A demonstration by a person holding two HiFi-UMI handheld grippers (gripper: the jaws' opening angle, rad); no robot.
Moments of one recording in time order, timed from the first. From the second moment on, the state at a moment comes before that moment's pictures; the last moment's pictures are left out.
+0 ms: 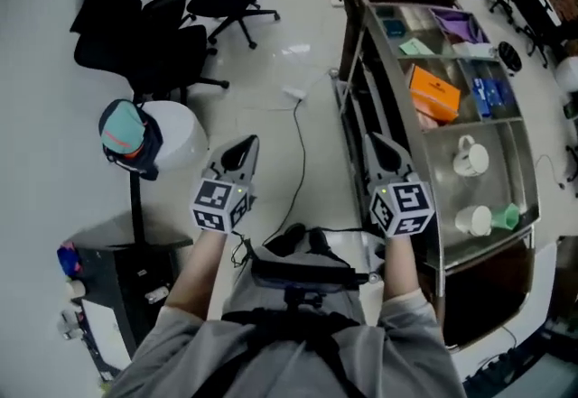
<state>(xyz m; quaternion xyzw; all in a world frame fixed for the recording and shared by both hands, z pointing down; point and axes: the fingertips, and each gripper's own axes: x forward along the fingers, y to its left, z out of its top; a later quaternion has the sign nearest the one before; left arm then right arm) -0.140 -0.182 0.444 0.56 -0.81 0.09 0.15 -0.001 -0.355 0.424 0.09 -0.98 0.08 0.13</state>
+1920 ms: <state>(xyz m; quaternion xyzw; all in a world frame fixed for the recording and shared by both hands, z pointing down) 0.044 0.489 0.463 -0.14 -0.98 -0.02 0.16 -0.084 0.336 0.442 -0.60 -0.78 -0.04 0.15</state>
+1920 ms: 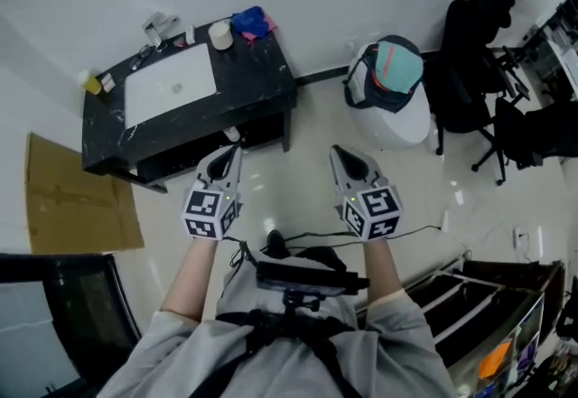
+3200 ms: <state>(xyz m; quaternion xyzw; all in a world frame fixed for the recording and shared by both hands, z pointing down) 0.048 0.623 0.451 -0.35 -0.92 -0.04 0.17 -0.127 0.545 0.456 -0.77 -0.61 -0.07 0.16</state>
